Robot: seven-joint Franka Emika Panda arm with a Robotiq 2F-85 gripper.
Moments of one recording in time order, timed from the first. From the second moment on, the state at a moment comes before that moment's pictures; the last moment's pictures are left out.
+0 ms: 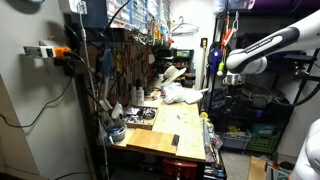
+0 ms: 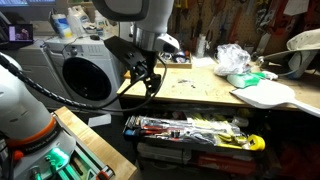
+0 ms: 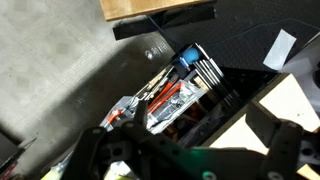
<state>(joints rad) -0.22 -0.36 -0.49 -2.50 -0.09 1.95 -0.42</state>
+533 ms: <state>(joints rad) -0.30 0.05 -0.51 -2.39 0.10 2.33 -0.39</state>
